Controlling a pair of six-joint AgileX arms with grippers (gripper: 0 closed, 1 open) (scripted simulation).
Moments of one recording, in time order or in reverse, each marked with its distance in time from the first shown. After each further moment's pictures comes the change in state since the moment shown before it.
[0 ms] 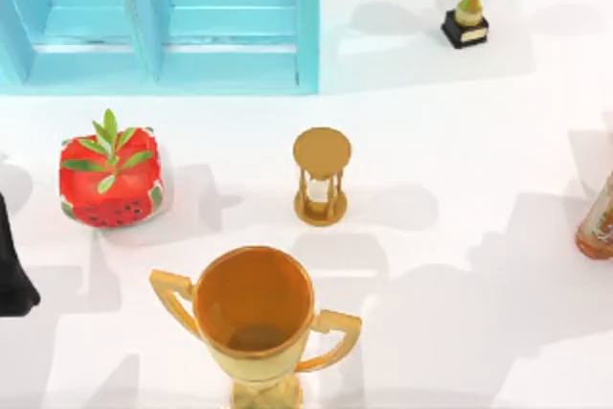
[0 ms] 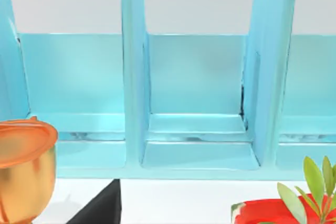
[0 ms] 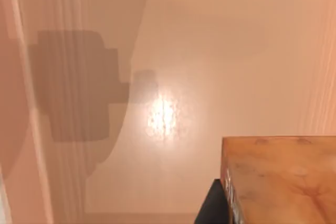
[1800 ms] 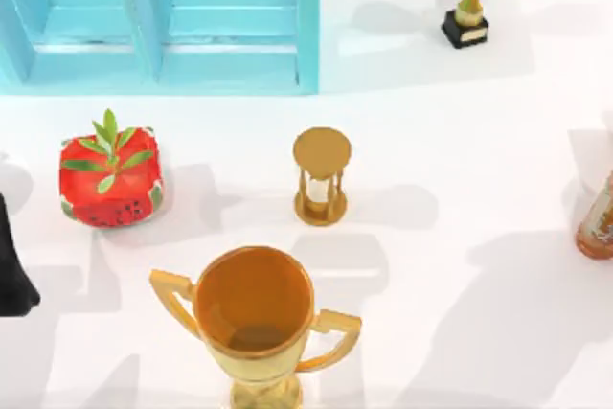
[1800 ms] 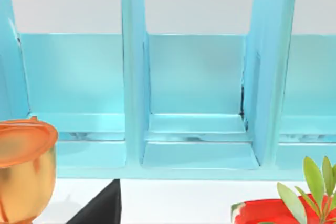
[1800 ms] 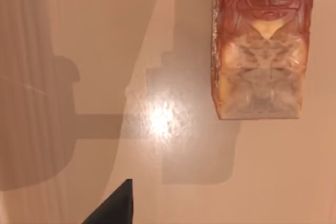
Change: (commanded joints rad) left arm 0.000 0.000 0.000 0.000 0.000 0.000; right arm 0.000 0.017 -0.230 0.250 -0.001 0.001
